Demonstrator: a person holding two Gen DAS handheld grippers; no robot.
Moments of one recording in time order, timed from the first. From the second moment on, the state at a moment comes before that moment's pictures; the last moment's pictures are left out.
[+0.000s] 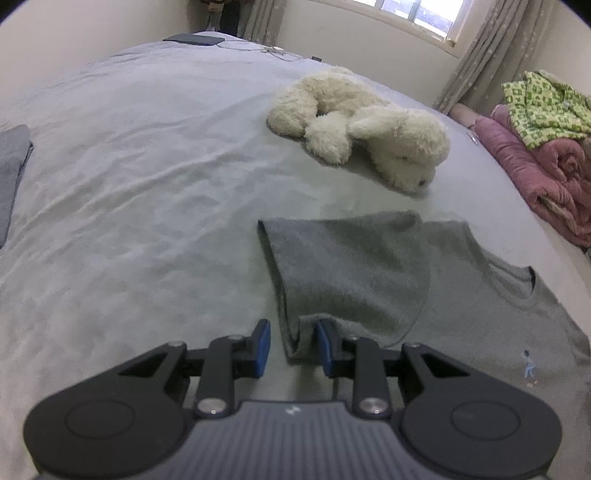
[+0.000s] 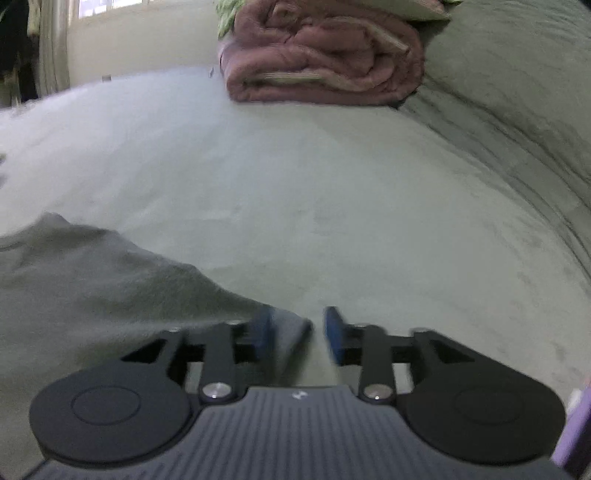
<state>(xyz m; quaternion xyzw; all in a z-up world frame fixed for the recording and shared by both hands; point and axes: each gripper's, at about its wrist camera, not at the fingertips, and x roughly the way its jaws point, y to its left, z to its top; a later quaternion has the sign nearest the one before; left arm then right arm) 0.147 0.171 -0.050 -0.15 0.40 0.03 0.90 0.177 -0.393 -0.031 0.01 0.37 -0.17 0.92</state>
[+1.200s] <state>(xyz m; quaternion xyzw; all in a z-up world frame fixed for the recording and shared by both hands) 0.138 0.174 -0.043 -0.17 0.40 0.02 0.90 0.130 -0.371 -0.032 0.11 0.37 -0.07 0.92</state>
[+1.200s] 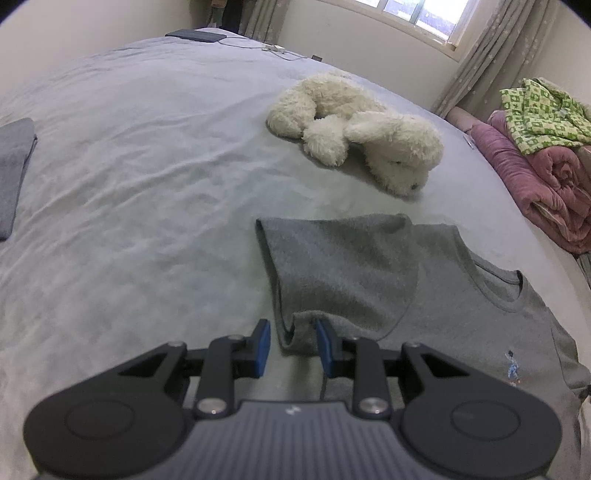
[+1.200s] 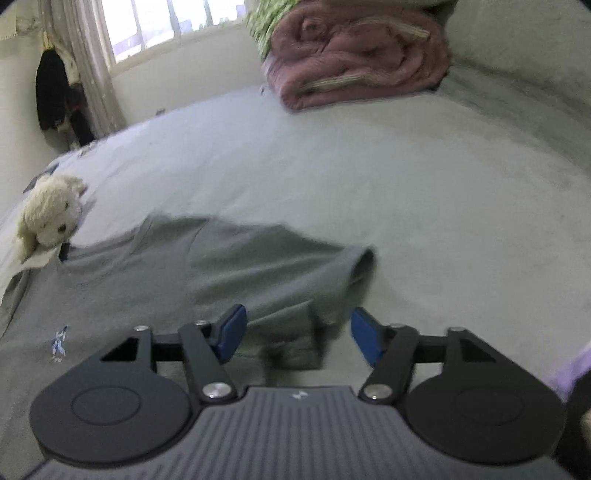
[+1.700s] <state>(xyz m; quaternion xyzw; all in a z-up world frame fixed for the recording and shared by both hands) 0.138 0.182 -0.044 -0.17 0.41 0.04 0.90 0.124 -0.336 -0.061 0.00 0.39 -0.14 0.91</state>
